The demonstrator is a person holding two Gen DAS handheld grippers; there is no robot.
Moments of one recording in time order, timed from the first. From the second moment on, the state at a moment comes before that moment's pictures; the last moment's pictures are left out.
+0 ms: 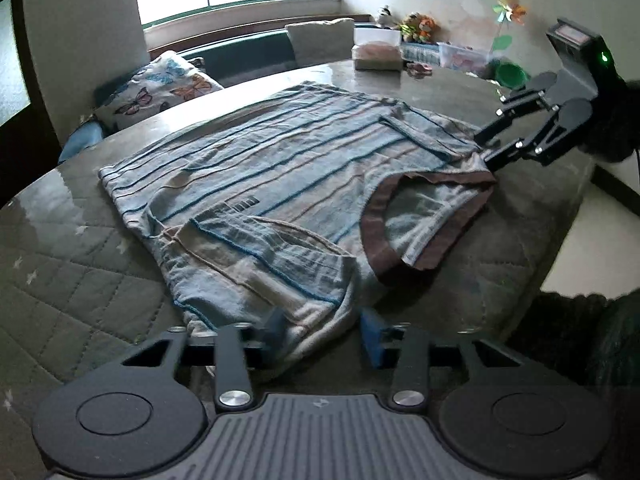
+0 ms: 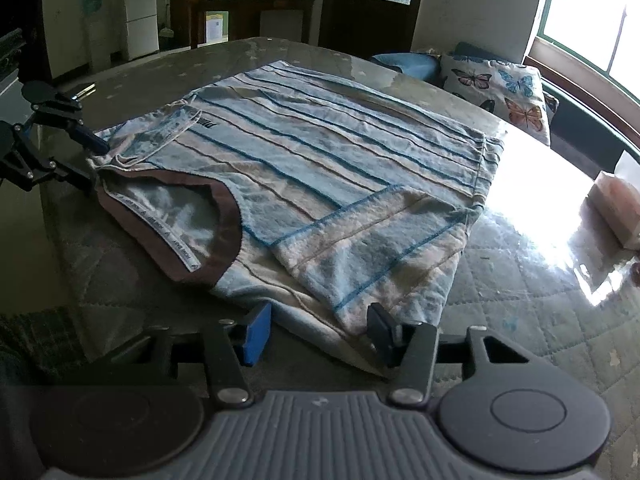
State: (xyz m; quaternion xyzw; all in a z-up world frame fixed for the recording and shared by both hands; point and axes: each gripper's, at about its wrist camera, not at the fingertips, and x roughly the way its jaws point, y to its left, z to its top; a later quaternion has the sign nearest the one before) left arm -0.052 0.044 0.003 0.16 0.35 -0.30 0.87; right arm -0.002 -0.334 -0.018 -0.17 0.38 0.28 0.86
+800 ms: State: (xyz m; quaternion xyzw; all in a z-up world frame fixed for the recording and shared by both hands) left arm -0.144 0.059 0.084 0.10 0.24 -0.23 0.94; right arm -0.097 -0.345 0.063 -0.16 0.30 0.28 0.90
